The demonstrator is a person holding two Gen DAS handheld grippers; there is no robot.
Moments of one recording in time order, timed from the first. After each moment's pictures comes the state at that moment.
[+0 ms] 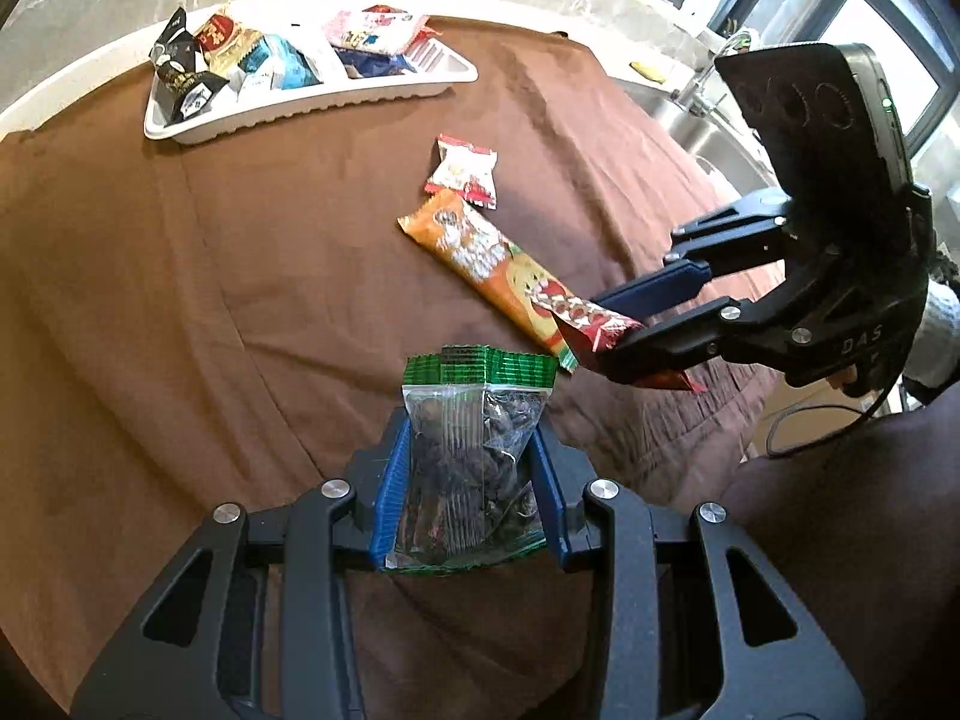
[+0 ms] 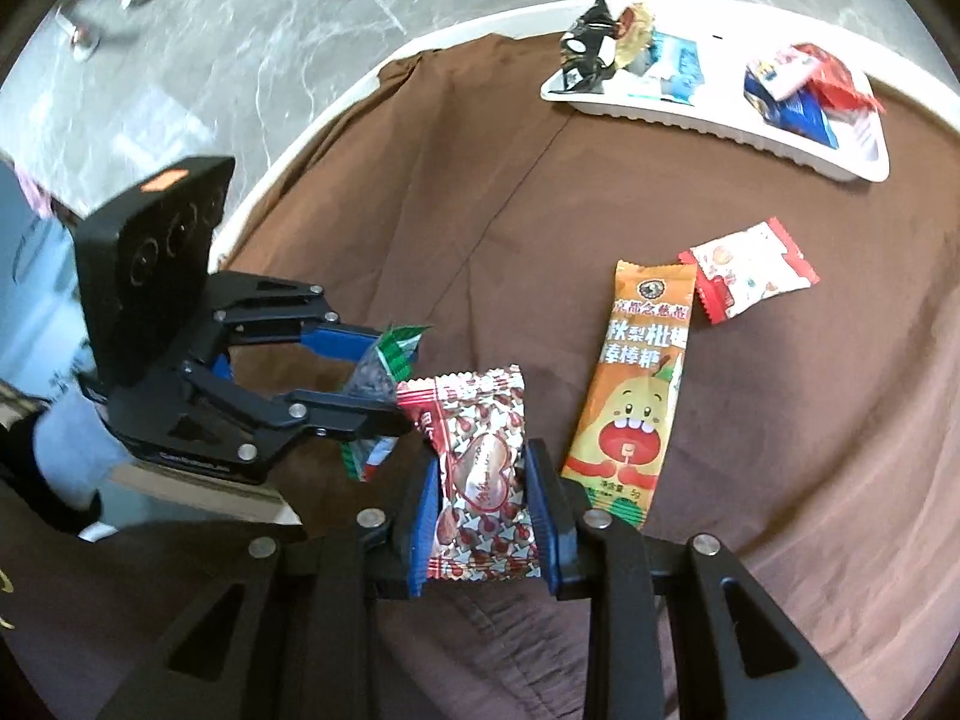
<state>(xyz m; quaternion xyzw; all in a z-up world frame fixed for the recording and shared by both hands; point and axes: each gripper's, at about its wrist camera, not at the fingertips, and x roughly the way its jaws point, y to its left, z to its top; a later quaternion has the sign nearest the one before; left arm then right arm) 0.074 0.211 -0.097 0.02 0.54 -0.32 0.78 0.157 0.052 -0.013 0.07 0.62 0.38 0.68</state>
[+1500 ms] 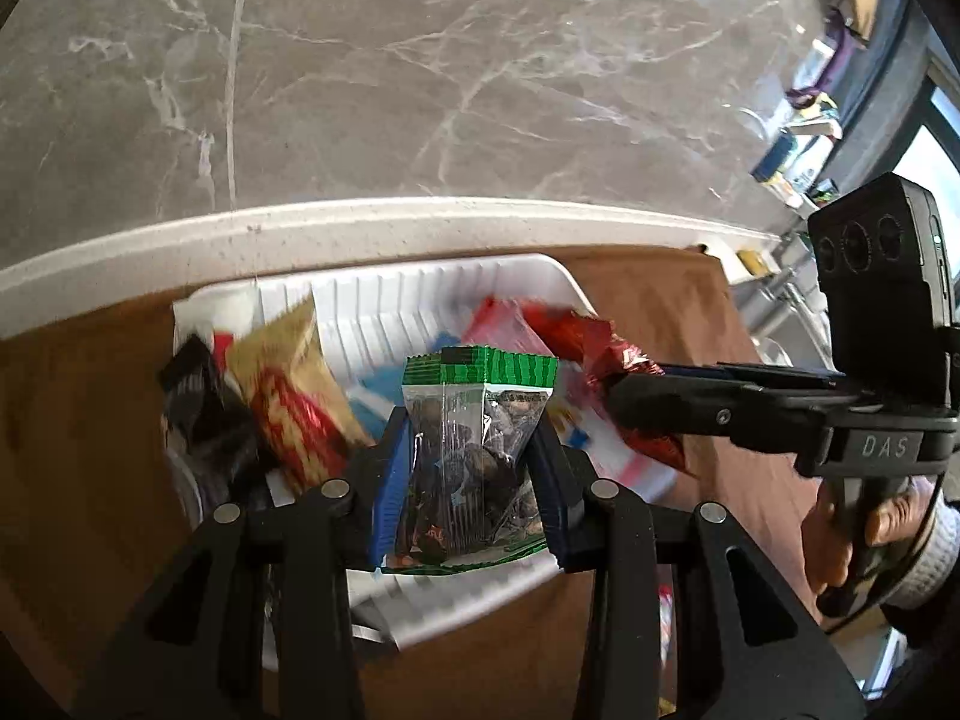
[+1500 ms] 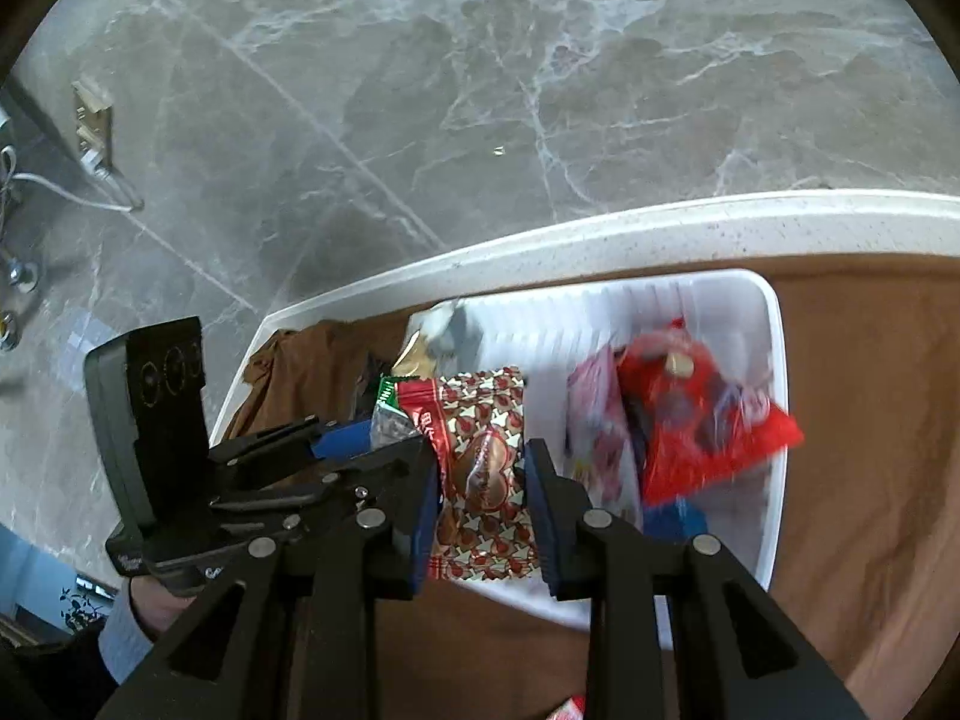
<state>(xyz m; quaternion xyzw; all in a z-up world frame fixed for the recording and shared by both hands) 0.415 0.207 -0.074 -0.06 0.48 -0.25 0.84 0.413 0.010 -0.020 0.21 0.55 0.23 0.78</state>
